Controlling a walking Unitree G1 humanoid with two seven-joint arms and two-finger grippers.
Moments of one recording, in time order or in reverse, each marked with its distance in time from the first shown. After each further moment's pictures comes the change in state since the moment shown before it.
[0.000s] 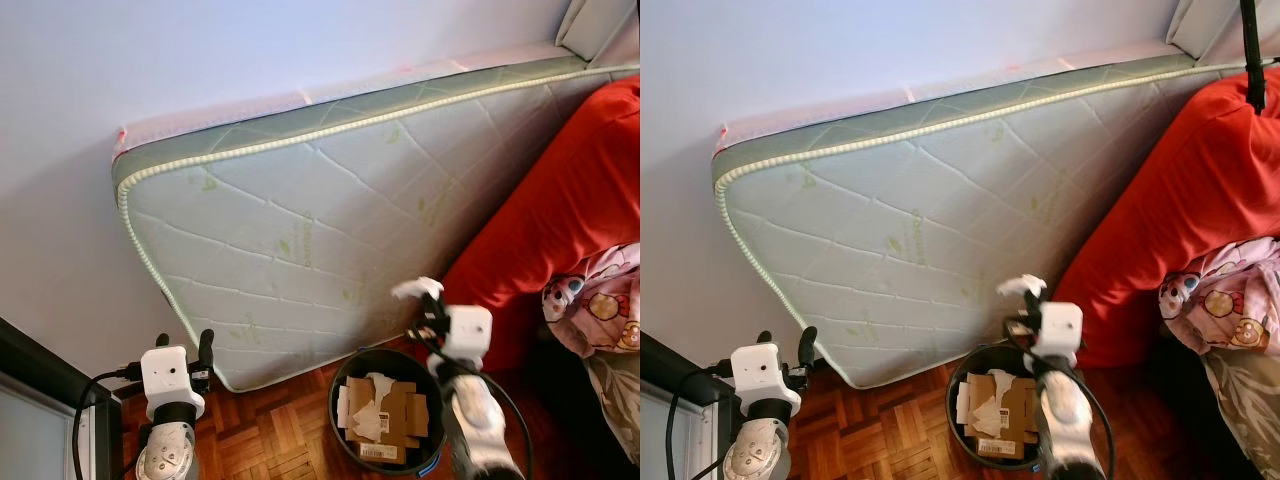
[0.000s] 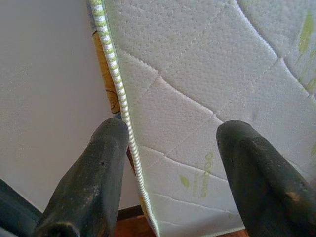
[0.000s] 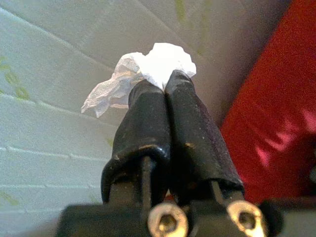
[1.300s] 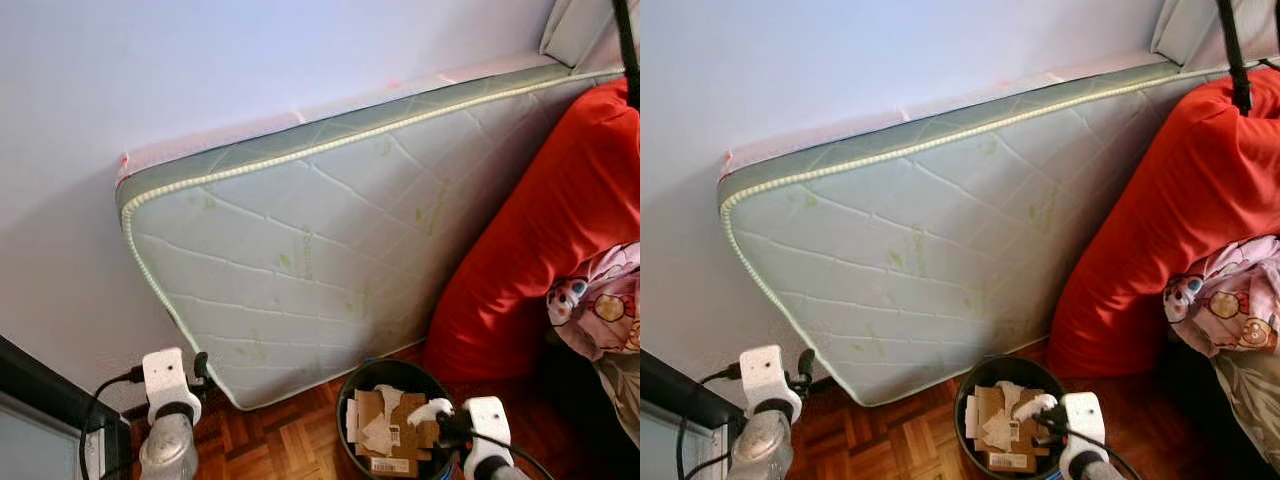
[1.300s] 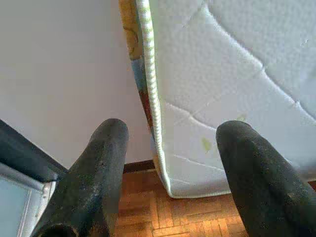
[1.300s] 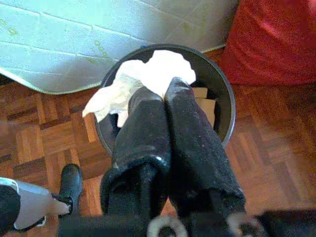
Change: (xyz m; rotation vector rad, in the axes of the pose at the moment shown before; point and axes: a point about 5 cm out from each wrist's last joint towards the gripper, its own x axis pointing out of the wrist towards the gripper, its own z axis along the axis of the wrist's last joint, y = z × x) left arm 0.017 0.011 -0.050 -0.048 0.288 0.086; right arm -0.088 -0.054 -0.089 0.019 0.588 0.108
